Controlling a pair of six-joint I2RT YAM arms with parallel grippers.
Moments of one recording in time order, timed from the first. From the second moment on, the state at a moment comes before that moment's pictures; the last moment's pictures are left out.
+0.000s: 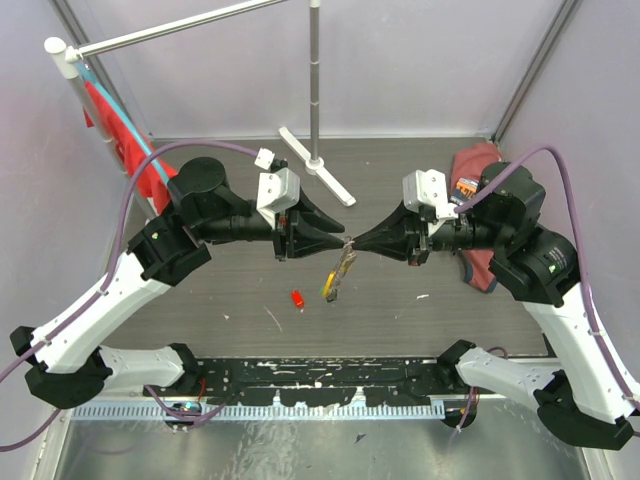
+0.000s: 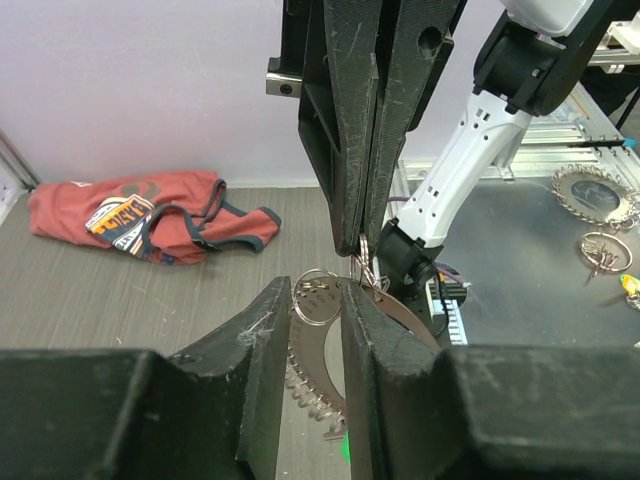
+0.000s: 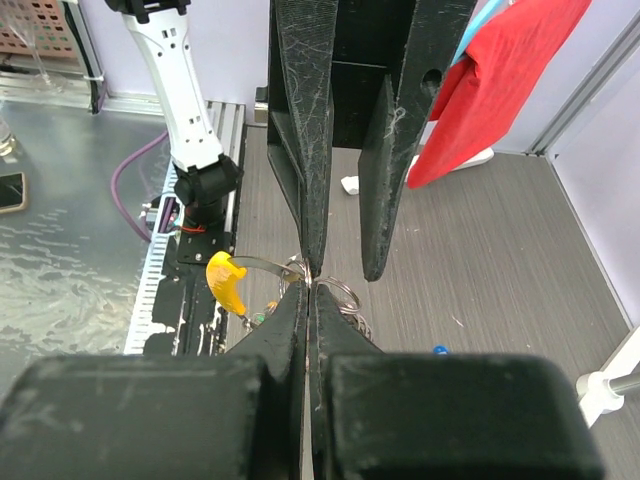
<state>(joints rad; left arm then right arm) -0.93 1.18 1.49 -0.32 0.67 0.04 0.62 0.99 1.57 -0.71 -0.88 -0.29</state>
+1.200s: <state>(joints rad) -0.93 1.18 1.49 -0.34 0.67 0.05 0.62 0.98 1.57 -0.71 -0.86 -0.28</state>
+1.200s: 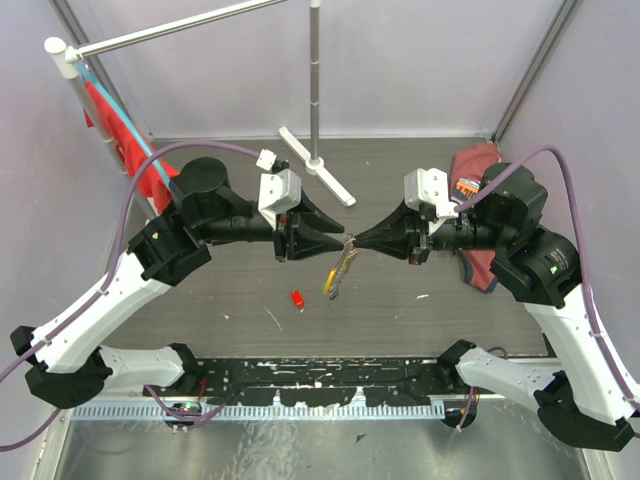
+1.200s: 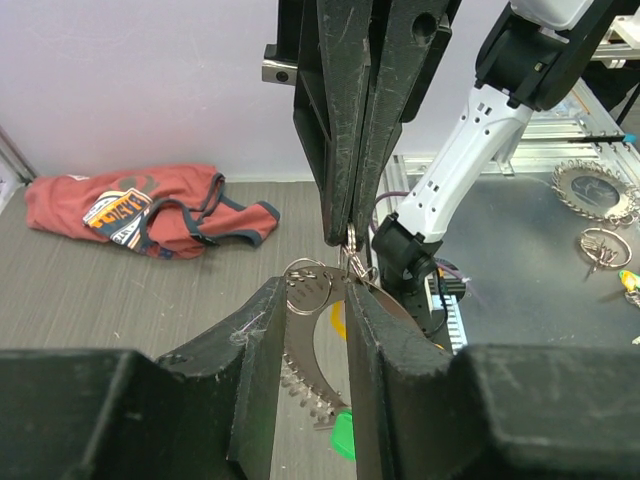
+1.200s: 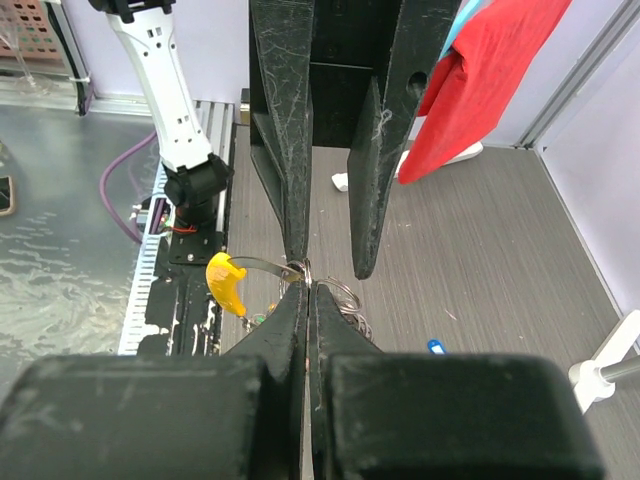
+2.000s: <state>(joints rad) -0.93 1.19 1.49 -0.33 0.66 0.05 0.62 0.98 1.55 -0.71 -0.84 -0.28</state>
